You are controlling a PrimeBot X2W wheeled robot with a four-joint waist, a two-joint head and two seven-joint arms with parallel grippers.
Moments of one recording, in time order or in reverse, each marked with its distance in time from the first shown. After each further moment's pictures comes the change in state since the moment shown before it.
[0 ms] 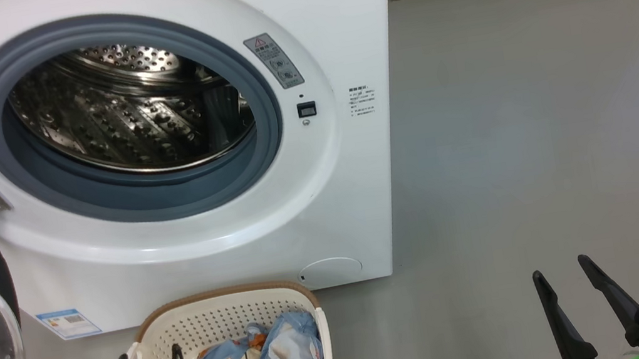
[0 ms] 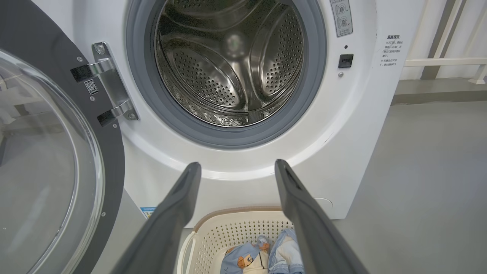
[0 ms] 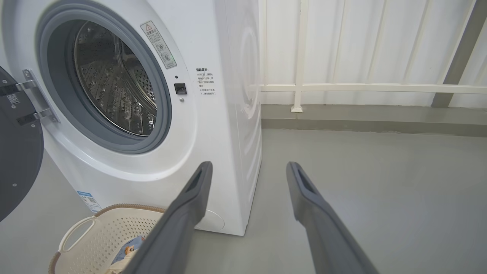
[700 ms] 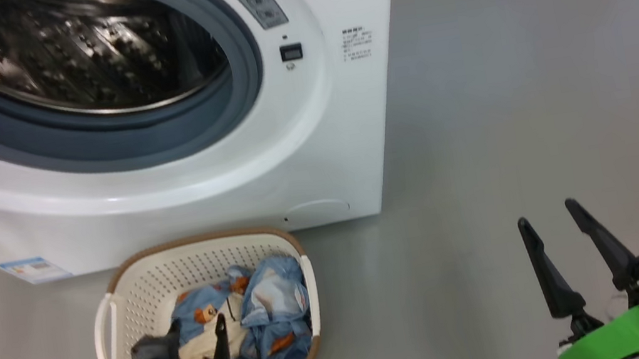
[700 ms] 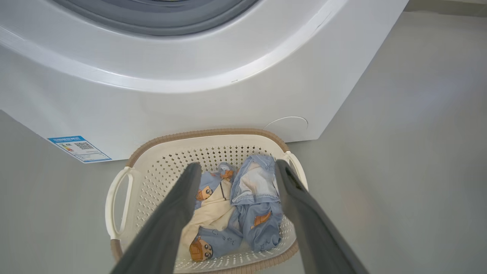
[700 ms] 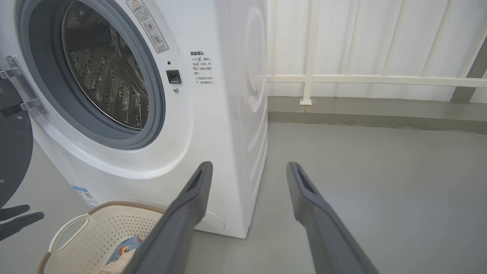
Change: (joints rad) left arm -0.333 -0.062 -0.089 0.542 -0.088 -0.151 0.000; right arm -0.098 -0.018 0.026 -0.030 0.001 0.000 0.000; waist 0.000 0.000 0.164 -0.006
